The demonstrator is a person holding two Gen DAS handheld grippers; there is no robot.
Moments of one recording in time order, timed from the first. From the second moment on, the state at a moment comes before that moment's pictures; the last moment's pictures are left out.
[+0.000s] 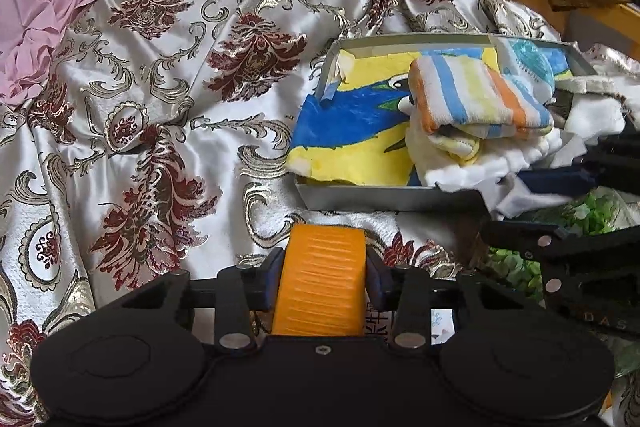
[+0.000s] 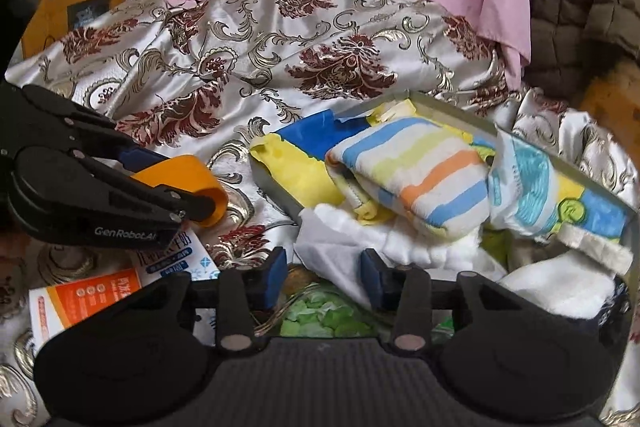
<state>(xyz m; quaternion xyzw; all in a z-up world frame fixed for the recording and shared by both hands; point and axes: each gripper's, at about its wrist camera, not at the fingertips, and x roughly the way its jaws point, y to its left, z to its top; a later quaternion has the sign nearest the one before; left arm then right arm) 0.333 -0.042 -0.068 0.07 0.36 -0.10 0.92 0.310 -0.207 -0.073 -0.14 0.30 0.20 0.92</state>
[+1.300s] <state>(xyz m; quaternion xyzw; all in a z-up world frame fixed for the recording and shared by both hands) 0.321 -0.033 -0.038 -0.03 0.29 -0.12 0.95 0.310 -0.229 -0.057 -0.03 0.25 0.19 0.95</state>
